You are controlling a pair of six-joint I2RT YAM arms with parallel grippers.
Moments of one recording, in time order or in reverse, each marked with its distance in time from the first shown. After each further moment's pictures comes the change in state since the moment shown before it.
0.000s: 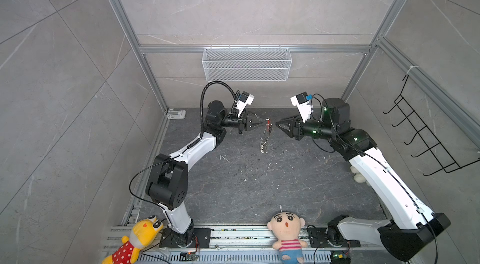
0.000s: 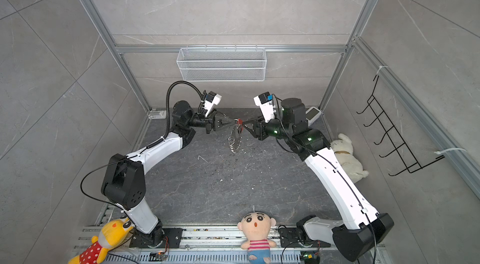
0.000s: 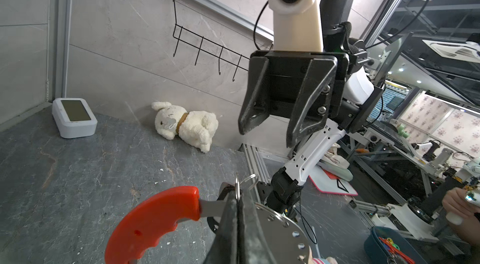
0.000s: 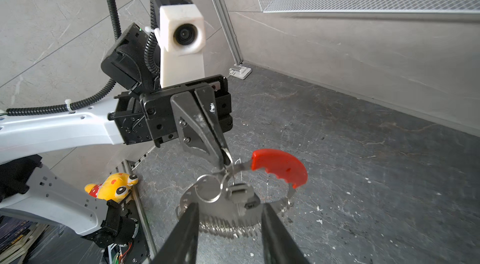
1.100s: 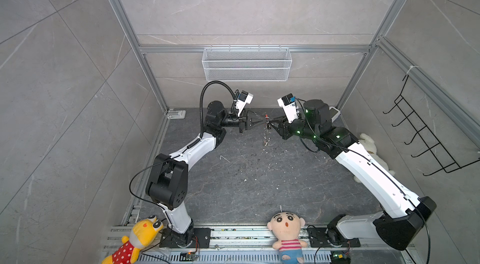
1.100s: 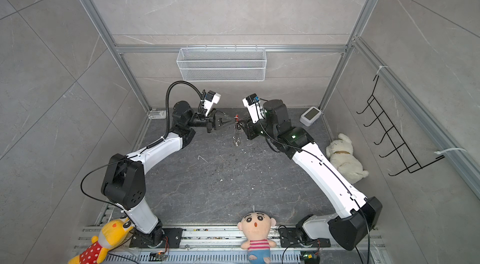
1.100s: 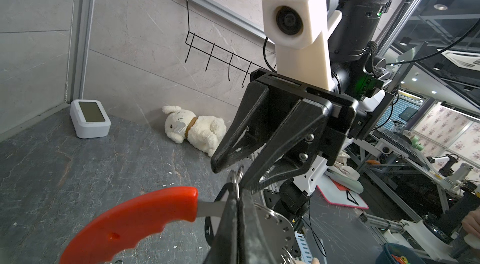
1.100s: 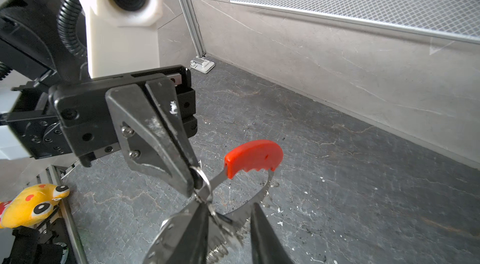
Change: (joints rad) left arm 0.000 0.000 -0.005 0.000 -0.039 -0.002; right arm 0.129 0.116 0.038 0.024 0.289 -0.094
